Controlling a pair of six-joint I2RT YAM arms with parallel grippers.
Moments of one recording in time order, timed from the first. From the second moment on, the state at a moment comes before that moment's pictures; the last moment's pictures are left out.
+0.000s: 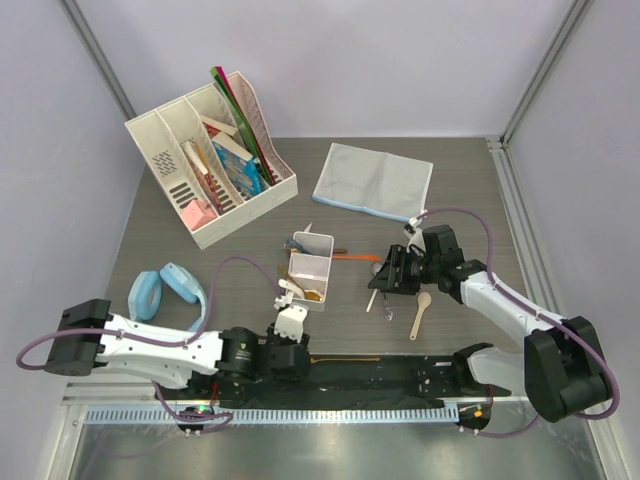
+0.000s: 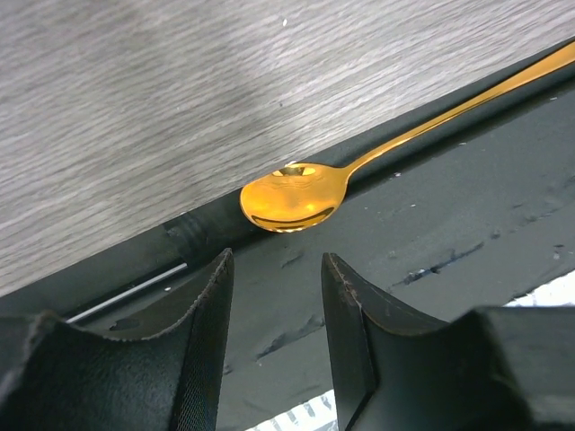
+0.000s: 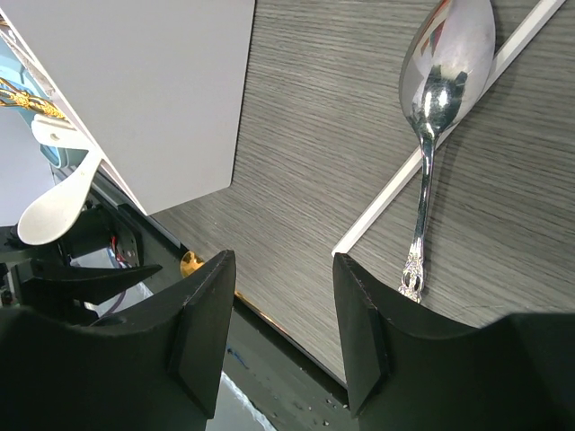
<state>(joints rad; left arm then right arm) -1.58 1.09 0.57 -0.62 -0.48 -1.10 0.33 1.17 0.54 -0.22 -0.56 0.58</state>
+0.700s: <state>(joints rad) -1.58 1.26 0.57 -0.53 -0.53 -1.12 0.33 1.16 0.54 -0.22 -0.56 0.58</state>
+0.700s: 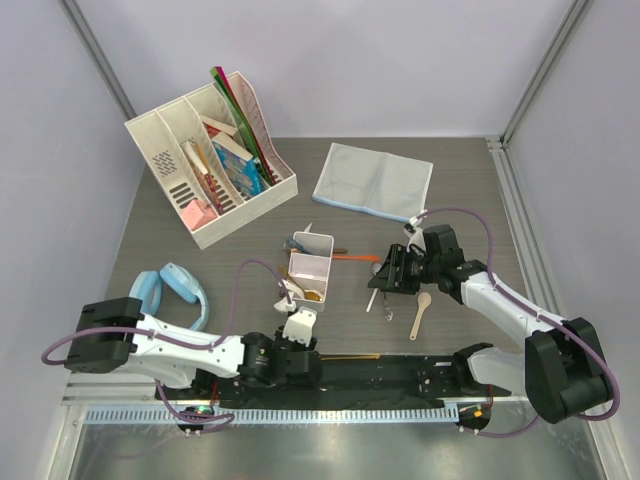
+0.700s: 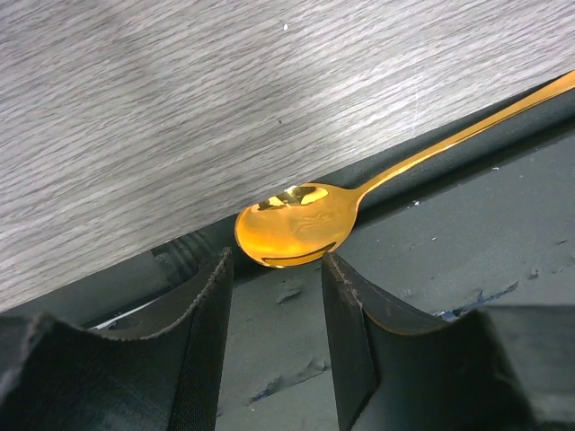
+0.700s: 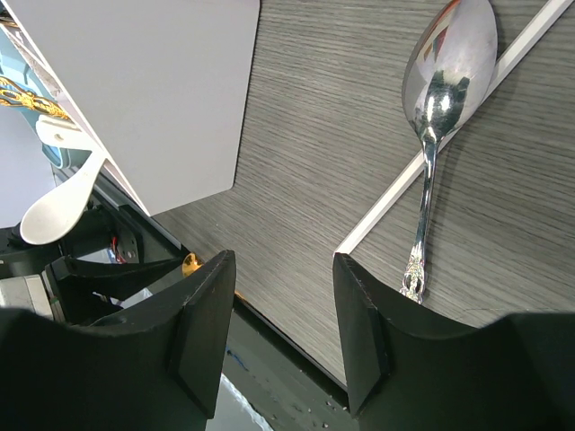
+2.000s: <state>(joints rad) -1.58 1.36 0.64 -0.44 -0.53 -1.10 0.33 1.17 0.54 -0.21 -0.58 0.58</state>
